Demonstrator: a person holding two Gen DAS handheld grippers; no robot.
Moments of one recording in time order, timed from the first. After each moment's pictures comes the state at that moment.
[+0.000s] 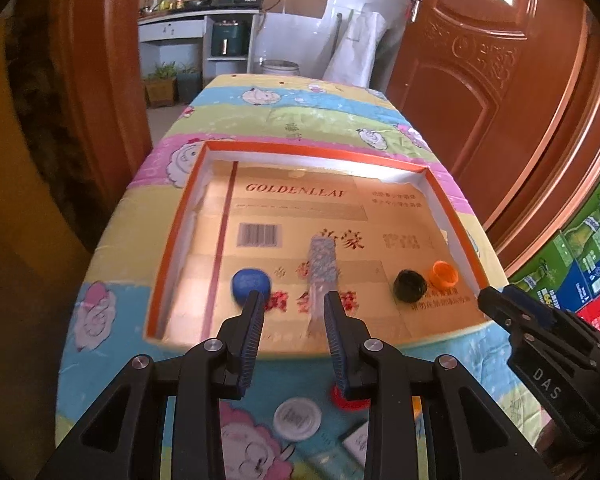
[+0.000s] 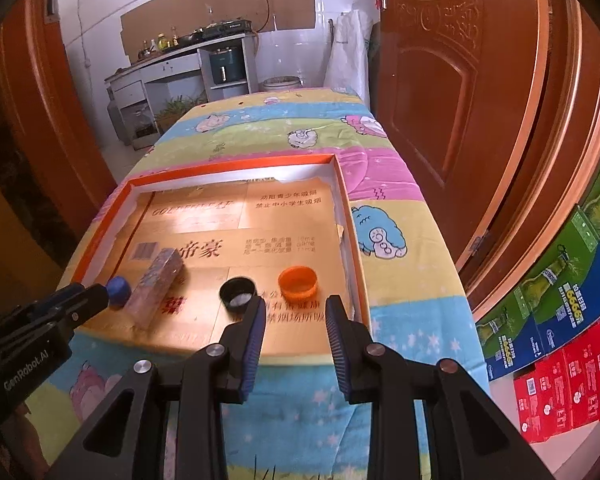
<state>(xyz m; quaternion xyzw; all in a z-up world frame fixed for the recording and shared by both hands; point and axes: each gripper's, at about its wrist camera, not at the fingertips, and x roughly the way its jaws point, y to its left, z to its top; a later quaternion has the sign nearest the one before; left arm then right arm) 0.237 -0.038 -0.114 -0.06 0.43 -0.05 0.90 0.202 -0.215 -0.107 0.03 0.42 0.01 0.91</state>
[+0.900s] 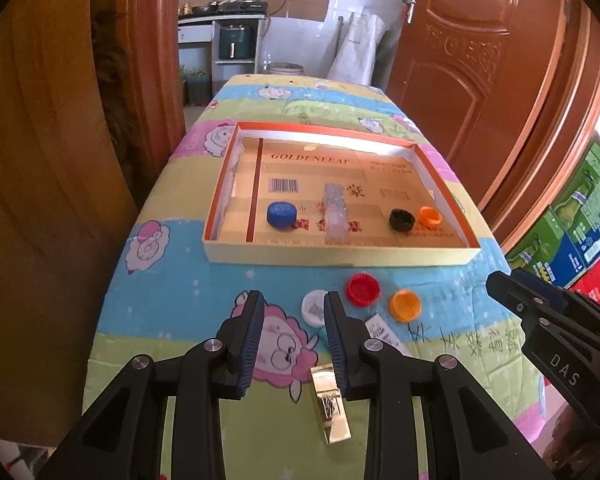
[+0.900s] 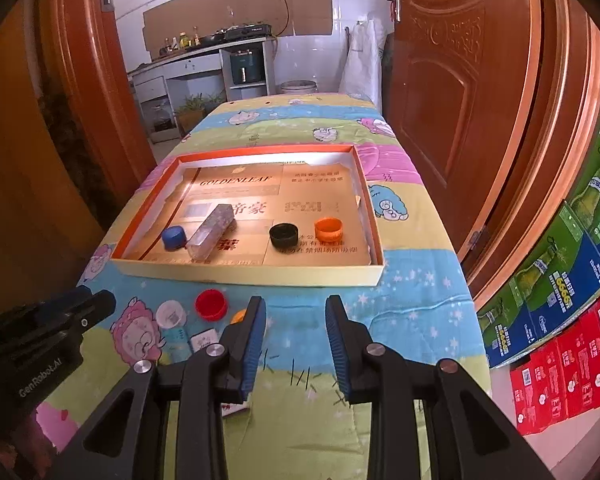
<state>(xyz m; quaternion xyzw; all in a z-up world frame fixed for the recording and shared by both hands) 0.143 -0.018 -0.103 -0.05 0.43 -0.05 0.90 0.118 -0.190 -0.088 0.02 0.41 0.03 0.91</state>
